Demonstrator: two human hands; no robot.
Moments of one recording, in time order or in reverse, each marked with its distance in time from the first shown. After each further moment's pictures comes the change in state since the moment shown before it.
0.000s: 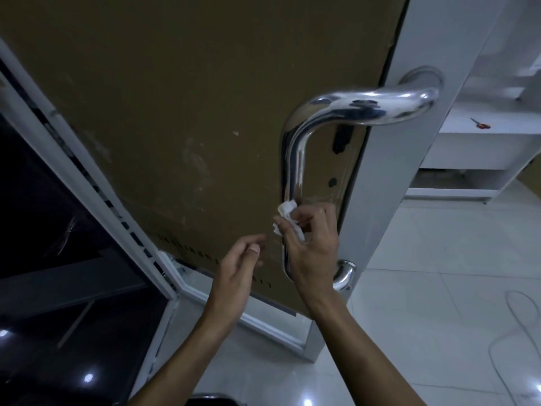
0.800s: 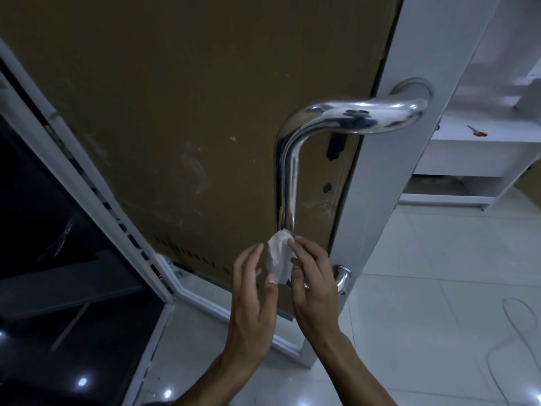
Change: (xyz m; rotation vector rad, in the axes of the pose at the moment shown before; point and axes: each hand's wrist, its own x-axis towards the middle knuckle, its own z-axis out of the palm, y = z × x) left_hand -0.030 -0.019 0.038 0.152 0.133 0.244; right_hand -0.055 0.022 -0.028 -0.008 -0.213 0.057
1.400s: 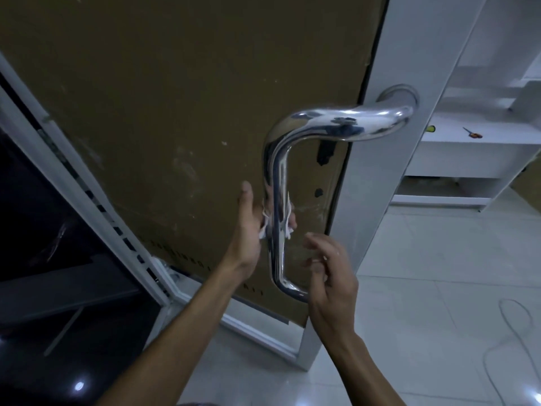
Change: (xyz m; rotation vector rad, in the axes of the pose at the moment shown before) left_hand 0.104 0.053 0.004 -0.524 -0.313 -0.193; right_hand 0.025 -0.016 -0.036 0.113 0.113 0.017
